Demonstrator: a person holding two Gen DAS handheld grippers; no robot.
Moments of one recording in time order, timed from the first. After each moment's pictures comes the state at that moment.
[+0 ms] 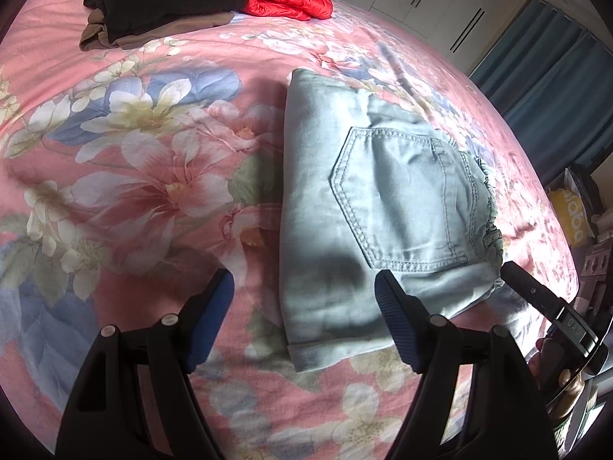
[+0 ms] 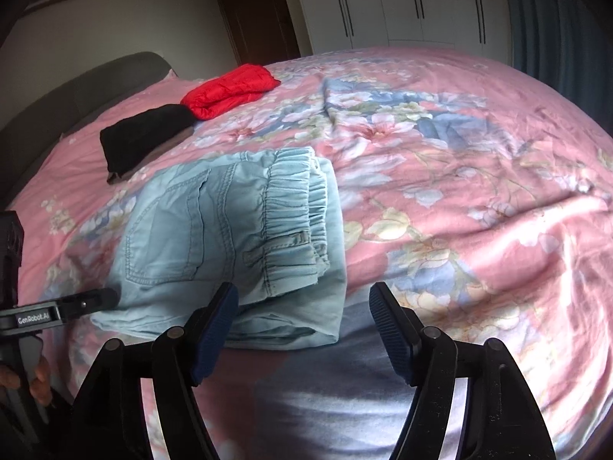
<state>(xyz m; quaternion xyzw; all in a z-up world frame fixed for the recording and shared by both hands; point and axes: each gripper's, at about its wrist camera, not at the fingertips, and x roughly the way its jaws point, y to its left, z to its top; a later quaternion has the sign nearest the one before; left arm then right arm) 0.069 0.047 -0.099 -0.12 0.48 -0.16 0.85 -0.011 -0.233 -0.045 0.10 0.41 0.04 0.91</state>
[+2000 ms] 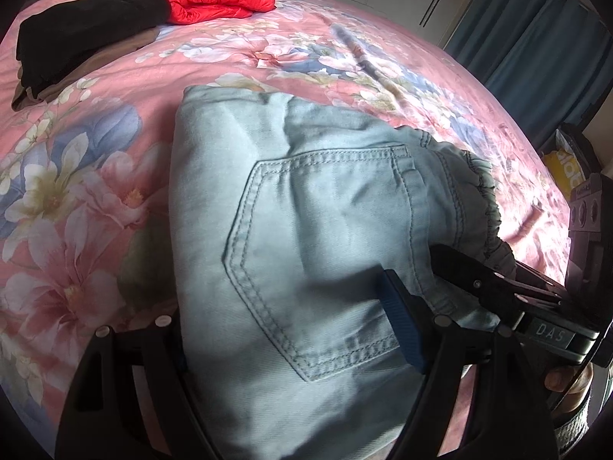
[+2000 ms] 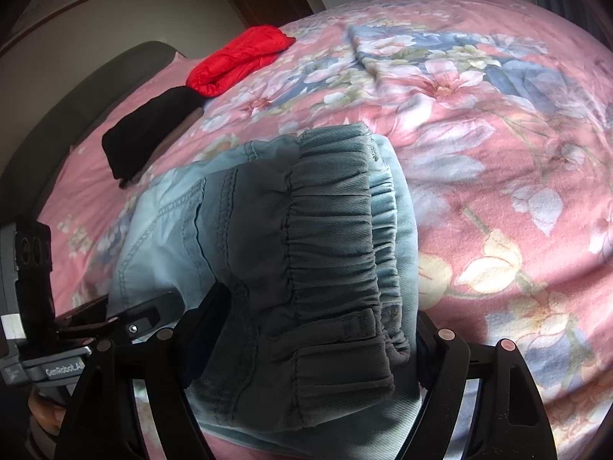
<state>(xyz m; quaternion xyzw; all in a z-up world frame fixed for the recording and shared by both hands) 0.120 -0.017 -0.107 -0.05 0.48 -0.20 0.85 0.075 -0.223 -0.076 0.13 0.47 0.11 0.87</state>
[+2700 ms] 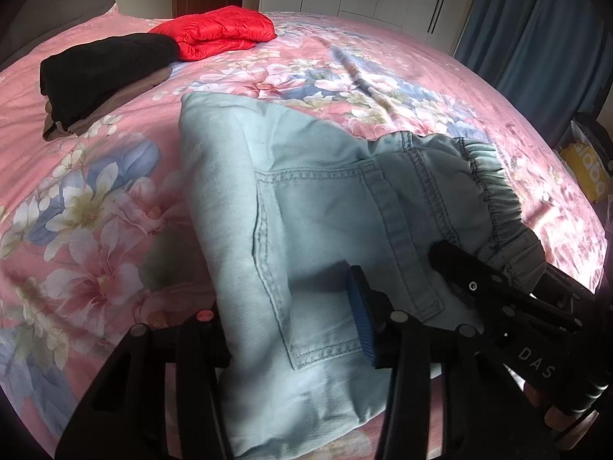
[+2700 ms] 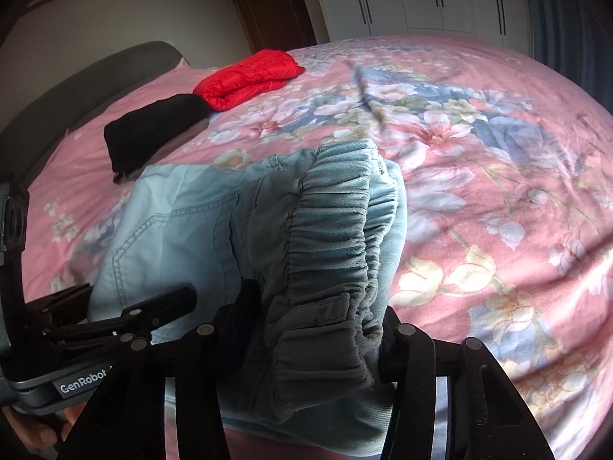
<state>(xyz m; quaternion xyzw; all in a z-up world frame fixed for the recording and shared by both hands) 0.084 -0.035 -0.079 -0.01 0.44 -0.16 0.89 0.046 -0.204 -0.048 0.07 0.41 0.08 0.91</state>
